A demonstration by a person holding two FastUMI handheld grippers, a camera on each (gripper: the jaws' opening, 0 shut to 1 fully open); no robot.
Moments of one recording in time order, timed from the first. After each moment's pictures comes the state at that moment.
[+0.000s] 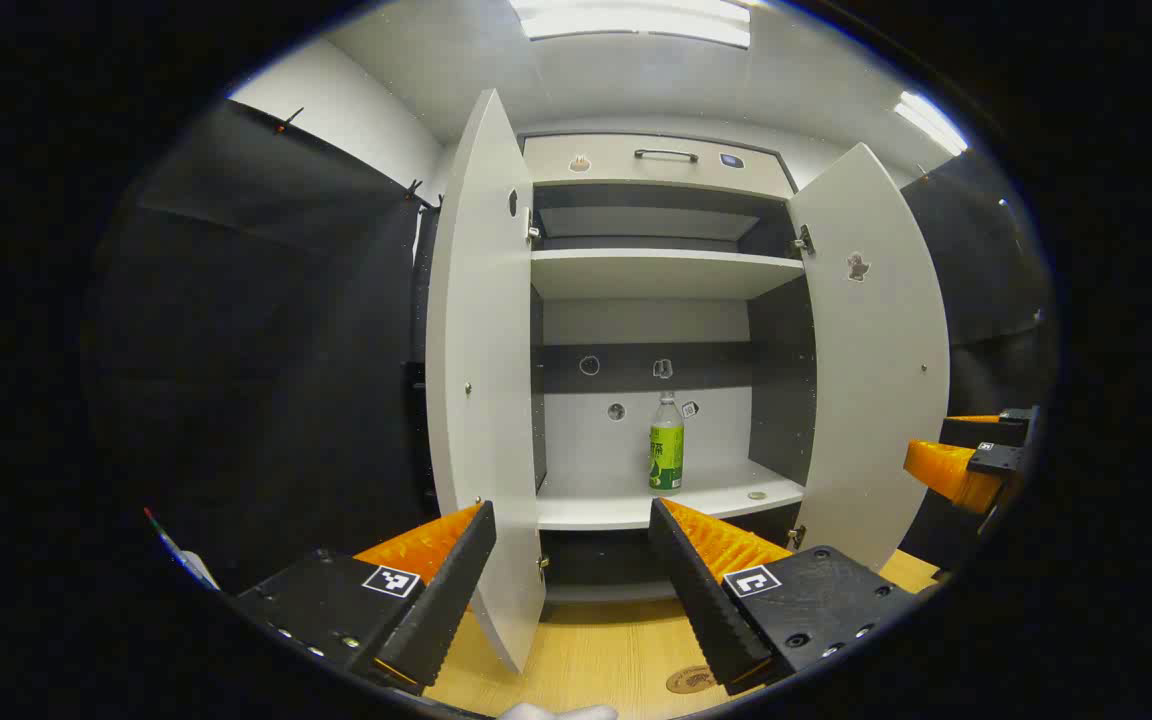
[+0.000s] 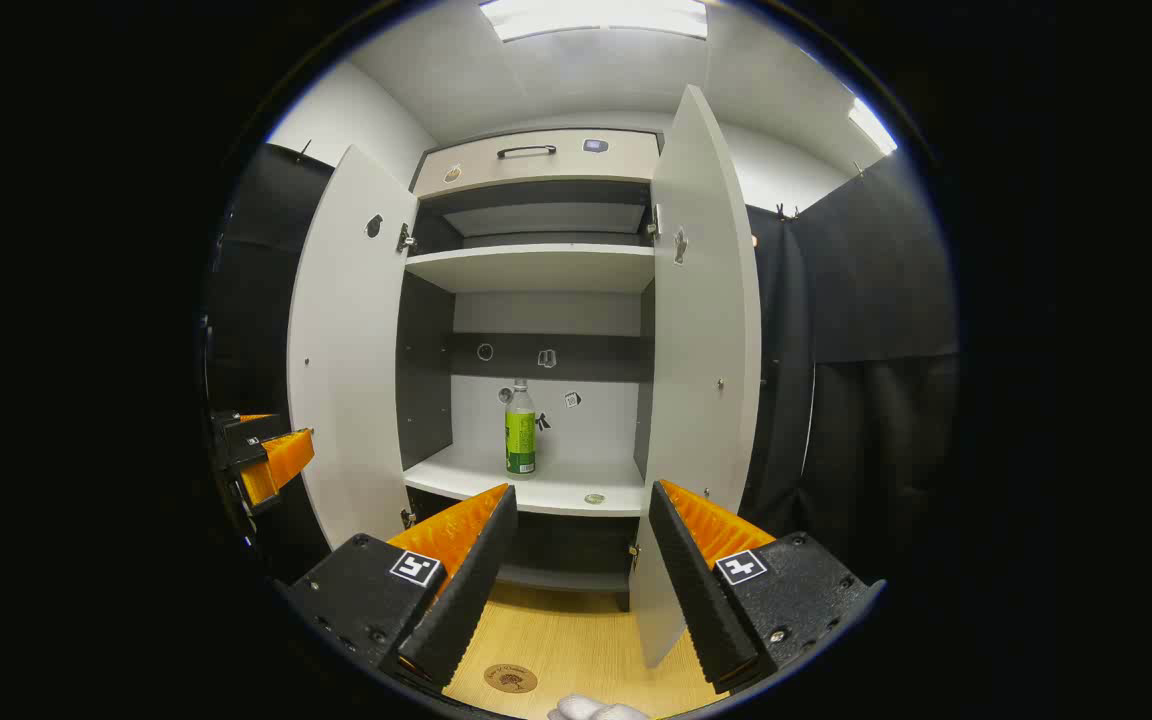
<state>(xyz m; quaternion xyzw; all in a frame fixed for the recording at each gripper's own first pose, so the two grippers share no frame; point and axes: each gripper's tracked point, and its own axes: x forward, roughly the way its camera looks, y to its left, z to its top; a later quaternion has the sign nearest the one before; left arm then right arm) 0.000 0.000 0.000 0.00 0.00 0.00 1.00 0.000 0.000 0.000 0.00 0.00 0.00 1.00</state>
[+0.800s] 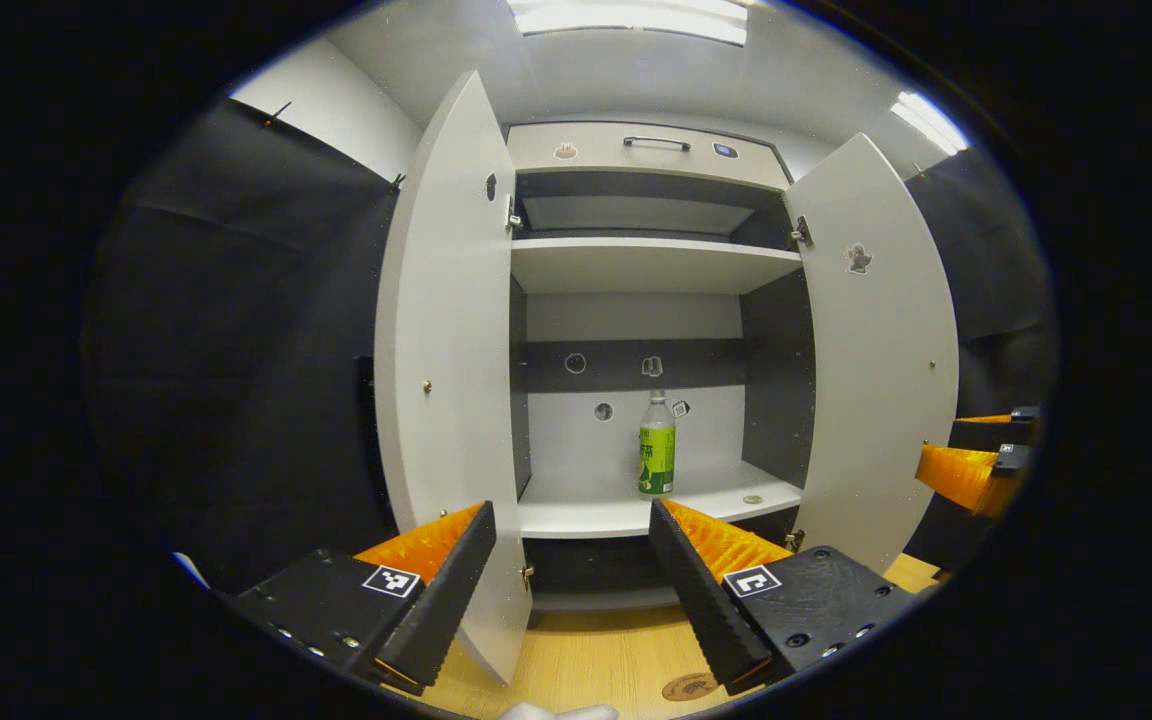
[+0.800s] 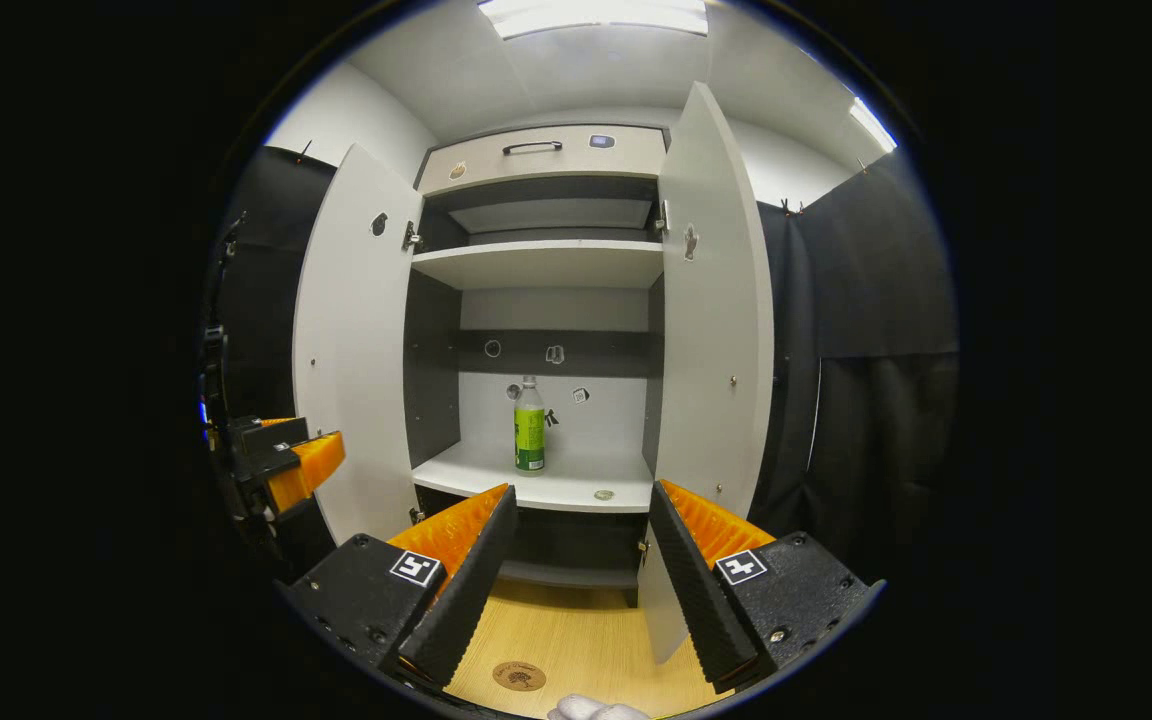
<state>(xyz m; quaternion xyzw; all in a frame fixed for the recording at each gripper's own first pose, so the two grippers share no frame) 0.048 -0.015 -0.002 0.00 0.00 -0.03 1.00 0.002 0.011 0.001 0.00 0.01 0.01 1.00</state>
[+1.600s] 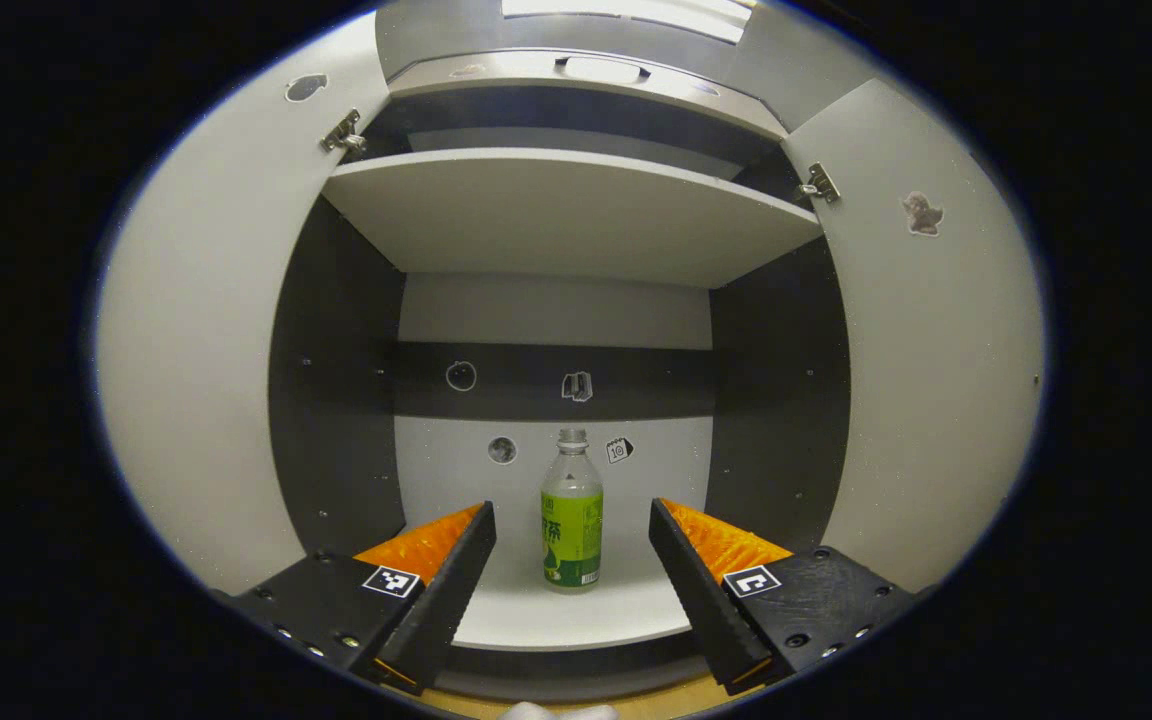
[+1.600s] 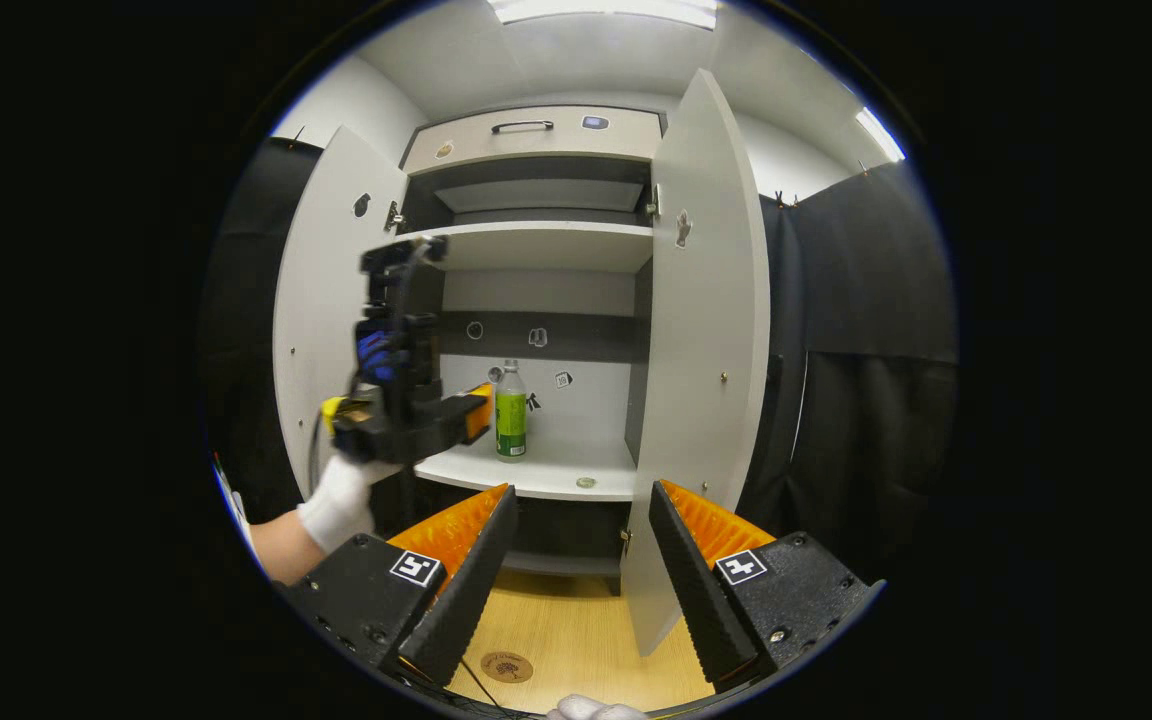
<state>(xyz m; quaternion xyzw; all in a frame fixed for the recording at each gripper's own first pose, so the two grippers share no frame) 0.281 -0.135 -0.002 -0.03 -0.03 -0.10 0.99 0.011 -0.003 -0.001 -0.01 0.05 -0.03 1.00</state>
